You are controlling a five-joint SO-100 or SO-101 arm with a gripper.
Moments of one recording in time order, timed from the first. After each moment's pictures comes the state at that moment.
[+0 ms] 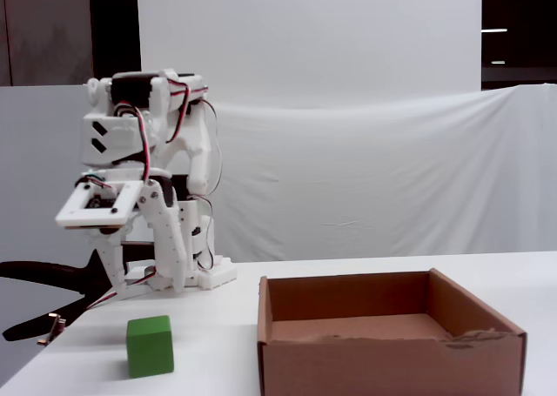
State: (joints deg) arm 8.5 119.4 132.3 55.8 -76.8
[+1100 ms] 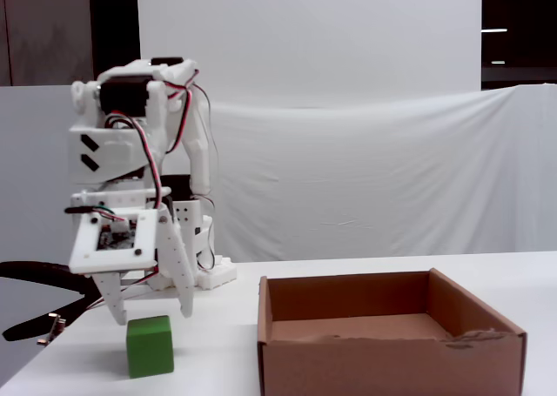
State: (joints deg) arm 4.0 97.6 117.8 53.0 -83.1
